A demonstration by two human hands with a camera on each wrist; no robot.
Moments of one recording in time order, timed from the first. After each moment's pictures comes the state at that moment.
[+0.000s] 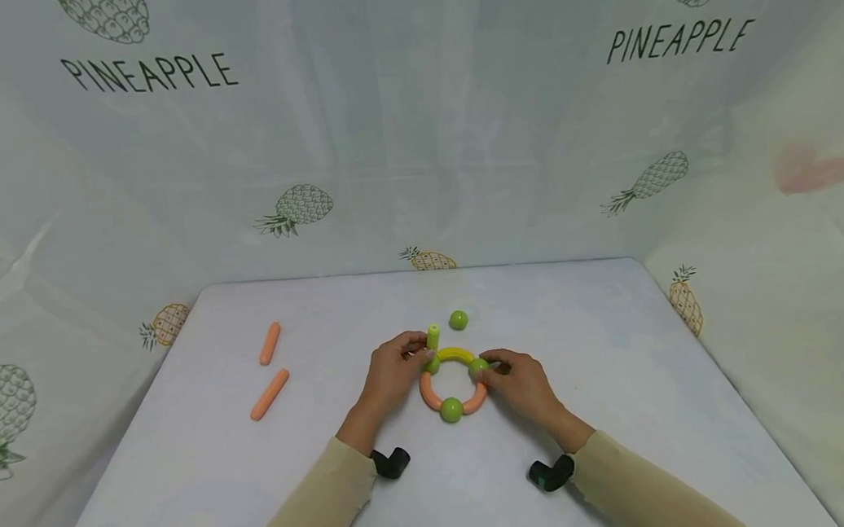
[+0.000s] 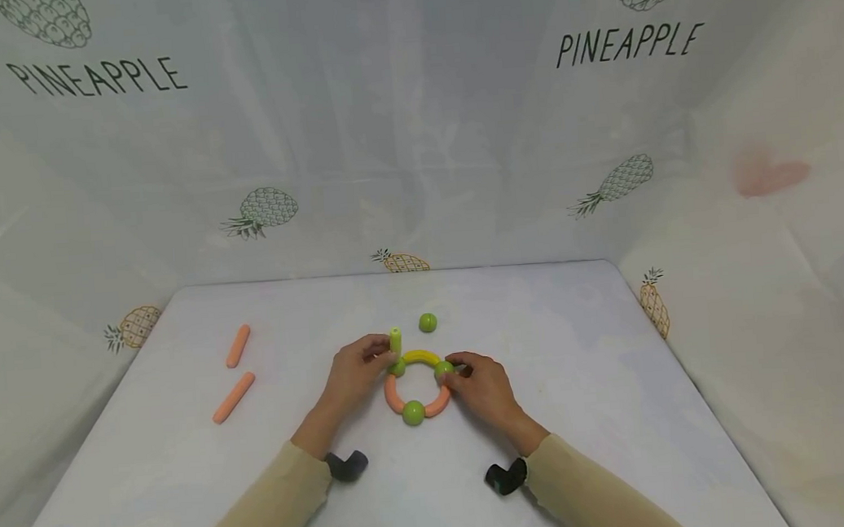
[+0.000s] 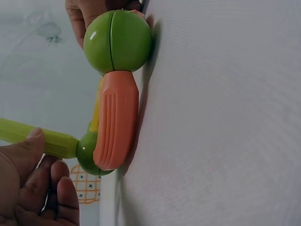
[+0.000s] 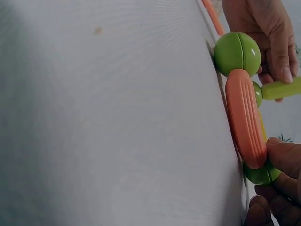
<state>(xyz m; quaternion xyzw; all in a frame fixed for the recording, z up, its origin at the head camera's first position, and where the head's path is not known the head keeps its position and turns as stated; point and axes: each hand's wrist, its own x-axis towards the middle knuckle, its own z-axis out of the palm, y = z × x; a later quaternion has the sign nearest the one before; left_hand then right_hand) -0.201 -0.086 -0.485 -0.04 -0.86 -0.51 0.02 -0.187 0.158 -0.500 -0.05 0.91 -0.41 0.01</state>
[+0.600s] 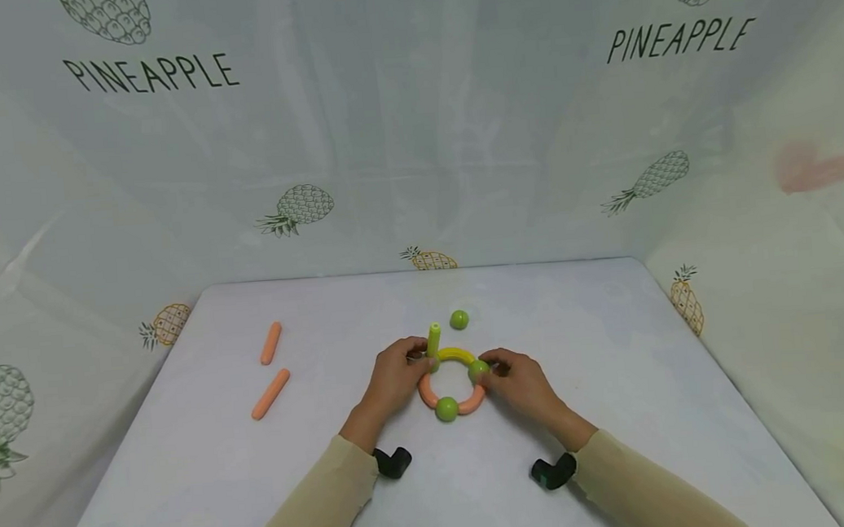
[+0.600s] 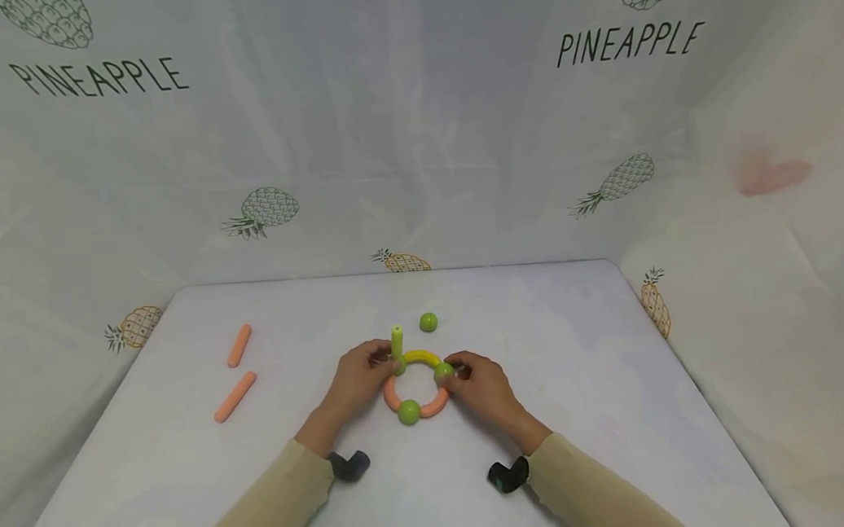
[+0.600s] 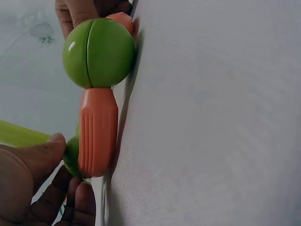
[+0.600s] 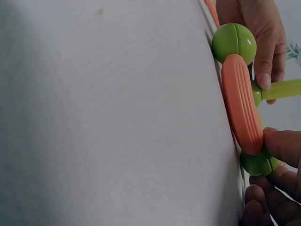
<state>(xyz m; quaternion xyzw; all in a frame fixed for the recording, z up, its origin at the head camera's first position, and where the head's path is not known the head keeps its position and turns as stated) -0.202 -0.088 -0.494 -0.06 -0.88 -0.48 -0.01 -0.187 0.157 -0.498 -0.06 0.91 -0.42 0.04</state>
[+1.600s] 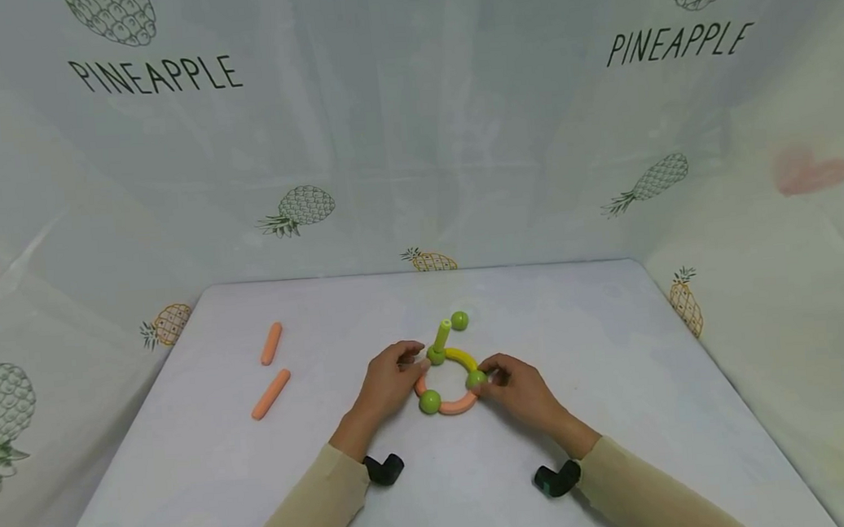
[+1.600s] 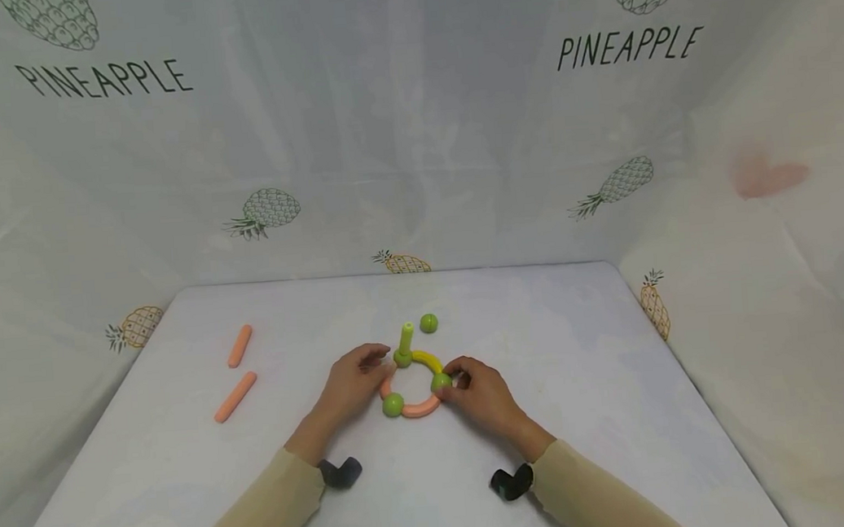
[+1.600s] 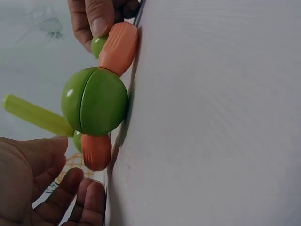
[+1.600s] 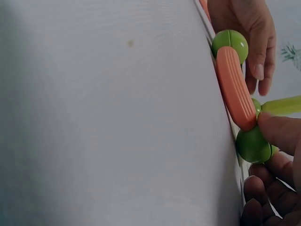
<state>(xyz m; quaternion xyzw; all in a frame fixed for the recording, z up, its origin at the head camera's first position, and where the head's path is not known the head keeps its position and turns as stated) -0.193 -0.101 -0.501 -0.05 -0.87 -0.49 0.00 -0.179 0.160 -0.503 -0.09 0.90 -0.43 0.04</state>
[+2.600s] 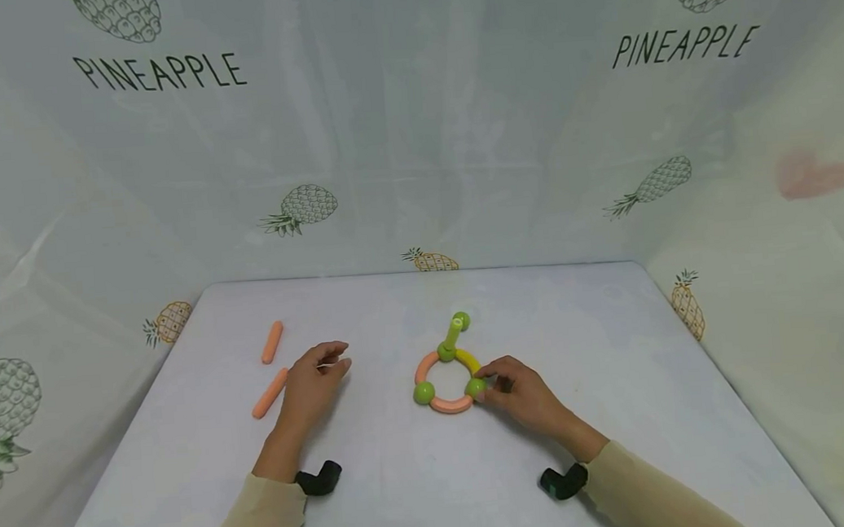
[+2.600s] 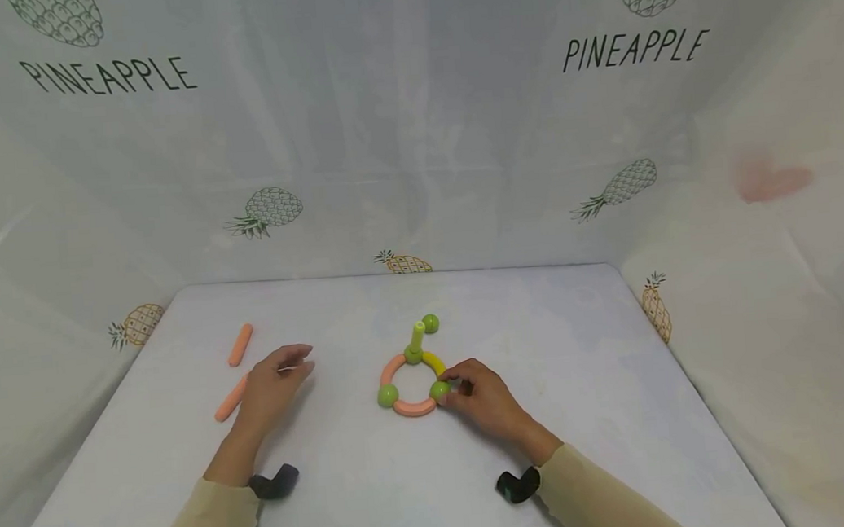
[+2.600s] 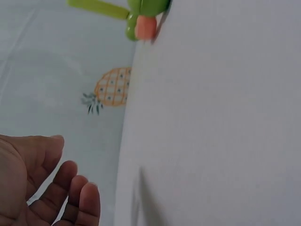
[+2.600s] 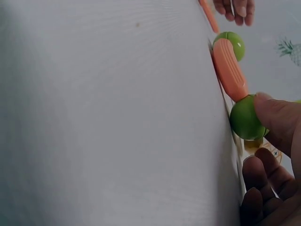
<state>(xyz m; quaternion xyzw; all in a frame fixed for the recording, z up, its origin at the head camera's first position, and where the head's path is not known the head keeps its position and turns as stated) -0.169 -0.207 -0.481 0.04 -0.87 -0.49 0.06 -0.174 0.168 -0.503 -0.18 0.88 -0.43 0.04</state>
